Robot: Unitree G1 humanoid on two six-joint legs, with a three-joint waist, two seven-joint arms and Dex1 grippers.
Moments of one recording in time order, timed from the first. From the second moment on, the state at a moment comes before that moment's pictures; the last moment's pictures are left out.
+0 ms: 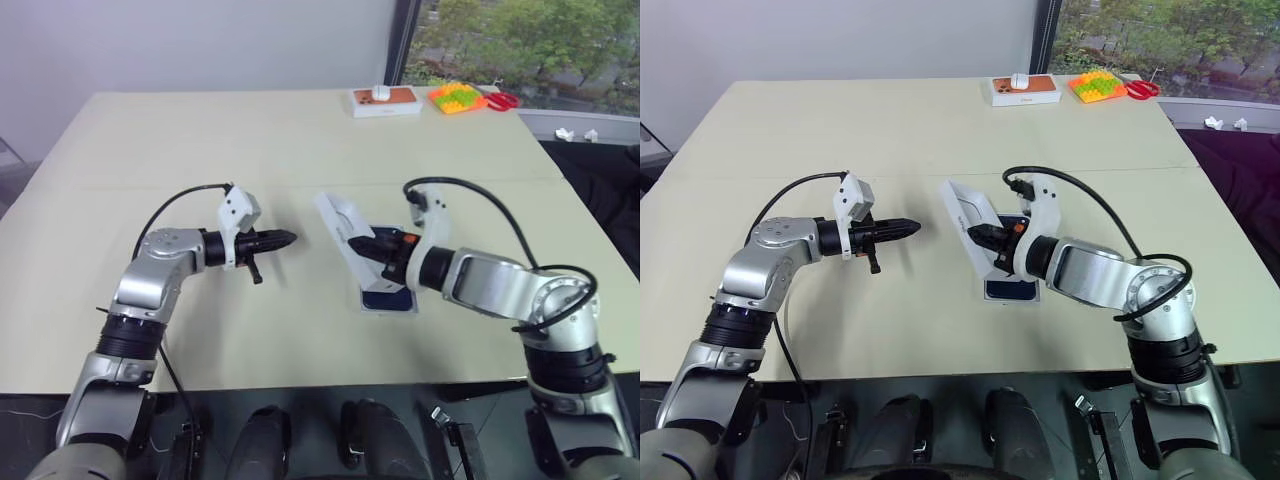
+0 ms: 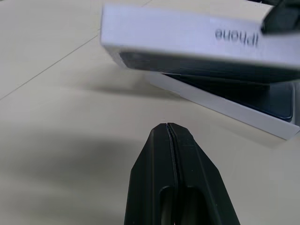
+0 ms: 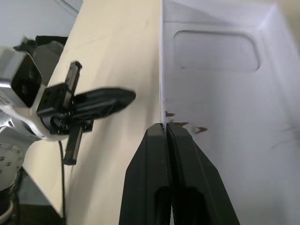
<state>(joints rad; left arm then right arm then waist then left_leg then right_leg) -0.58 0.52 -0.07 0.13 -0.32 0.43 -1.04 -0.51 -0.57 -0.01 -0.34 1.83 0.99 -0.60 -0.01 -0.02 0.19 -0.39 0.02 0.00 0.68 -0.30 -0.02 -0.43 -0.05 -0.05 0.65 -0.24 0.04</state>
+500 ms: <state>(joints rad) -0.58 0.52 -0.07 0.14 -0.32 0.43 -1.04 -0.49 -0.47 0.00 -0.35 1.93 0.85 -0.60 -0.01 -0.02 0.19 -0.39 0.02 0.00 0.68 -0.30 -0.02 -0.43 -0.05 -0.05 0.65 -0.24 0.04</state>
